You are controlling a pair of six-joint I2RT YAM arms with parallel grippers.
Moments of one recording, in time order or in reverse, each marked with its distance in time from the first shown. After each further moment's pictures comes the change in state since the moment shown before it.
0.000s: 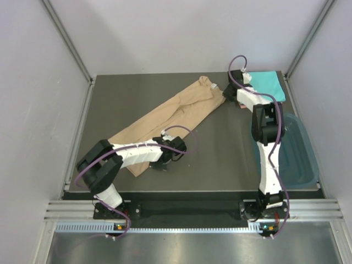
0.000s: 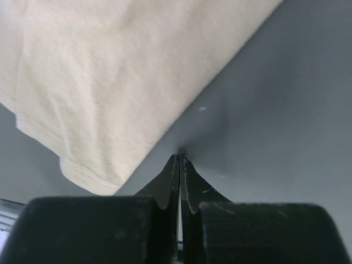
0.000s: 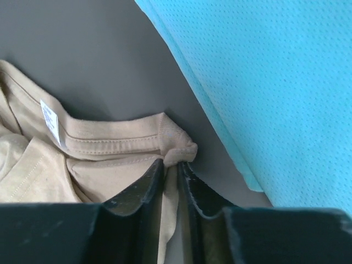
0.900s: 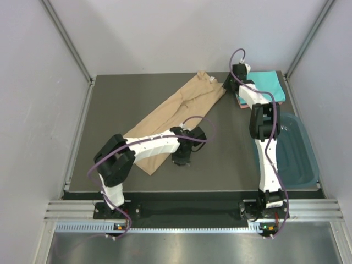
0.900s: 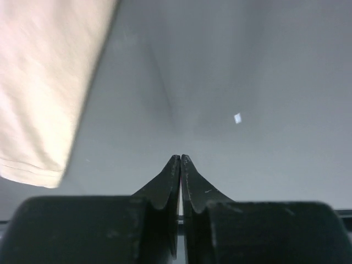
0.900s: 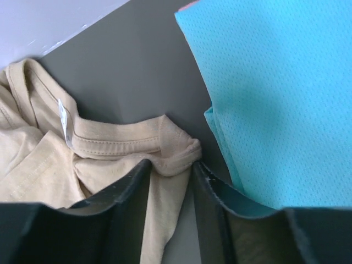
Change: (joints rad) left arm -0.088 0.175 0.338 -0.082 0.249 -0.161; right arm -0.050 0.197 0.298 0.061 -0.152 -0.193
